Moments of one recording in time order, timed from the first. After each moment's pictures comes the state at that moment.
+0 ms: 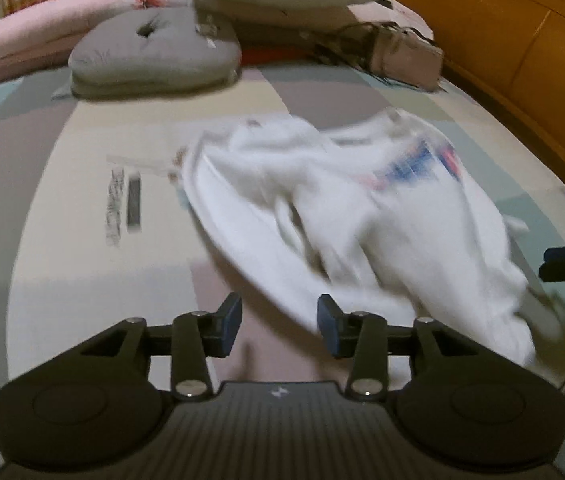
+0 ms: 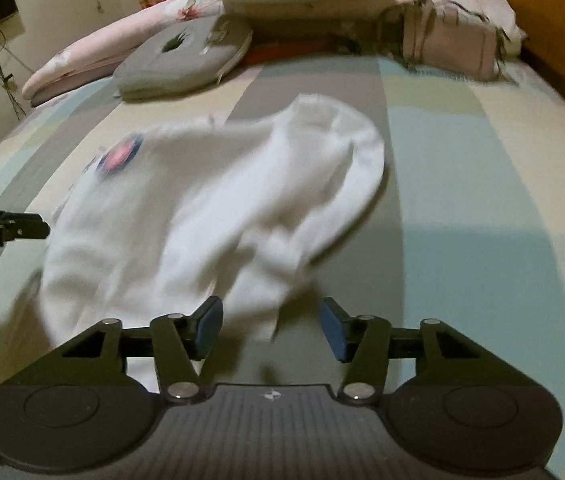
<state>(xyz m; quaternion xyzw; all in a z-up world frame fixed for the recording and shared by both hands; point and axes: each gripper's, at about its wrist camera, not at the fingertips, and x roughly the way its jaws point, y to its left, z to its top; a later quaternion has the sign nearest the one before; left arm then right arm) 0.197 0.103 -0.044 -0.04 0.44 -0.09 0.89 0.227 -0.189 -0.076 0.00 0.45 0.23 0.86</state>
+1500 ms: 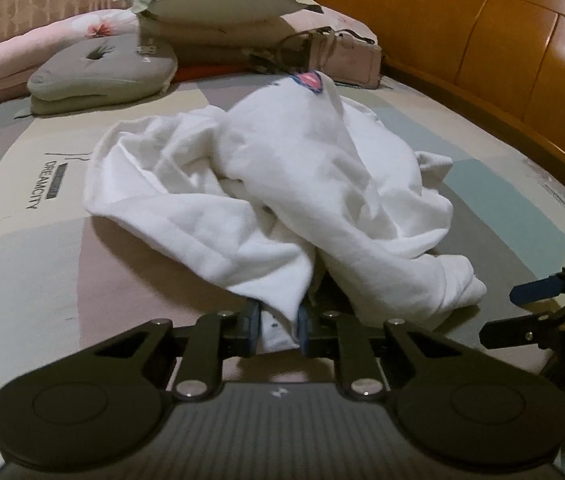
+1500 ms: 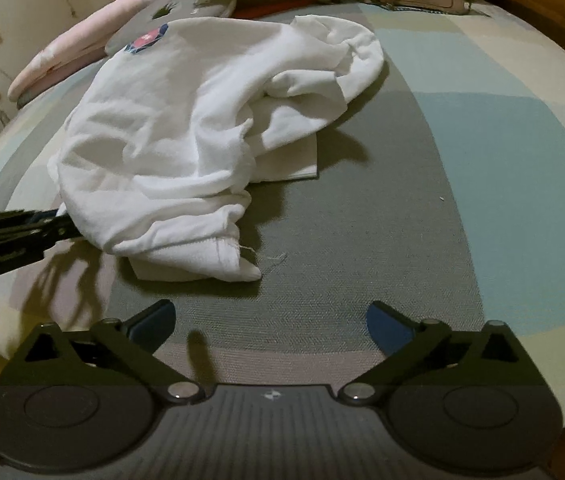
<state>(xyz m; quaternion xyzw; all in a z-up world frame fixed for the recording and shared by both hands) 0.144 0.039 -0.101 -0.02 0.36 -0.13 0.92 0.154 -0.177 -0.129 0.03 0.47 0.21 0.86</state>
